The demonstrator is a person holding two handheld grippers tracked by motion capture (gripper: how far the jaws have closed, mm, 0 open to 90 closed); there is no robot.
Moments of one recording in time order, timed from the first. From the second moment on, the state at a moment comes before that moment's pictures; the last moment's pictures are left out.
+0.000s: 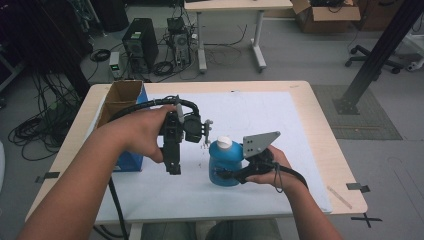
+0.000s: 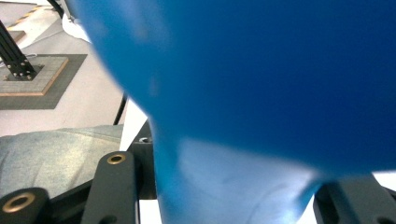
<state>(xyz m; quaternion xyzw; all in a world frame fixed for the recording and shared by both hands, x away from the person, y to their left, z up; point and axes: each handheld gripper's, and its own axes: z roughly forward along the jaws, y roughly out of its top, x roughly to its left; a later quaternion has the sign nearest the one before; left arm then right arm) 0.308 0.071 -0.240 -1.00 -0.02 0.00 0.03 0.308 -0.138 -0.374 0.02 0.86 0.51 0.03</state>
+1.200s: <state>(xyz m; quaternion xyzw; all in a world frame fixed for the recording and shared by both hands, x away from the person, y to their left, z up) 0.306 0.054 -0.248 -1.00 0.00 0.01 0.02 0.310 -0.073 -0.386 0.00 0.86 0.51 0.02</state>
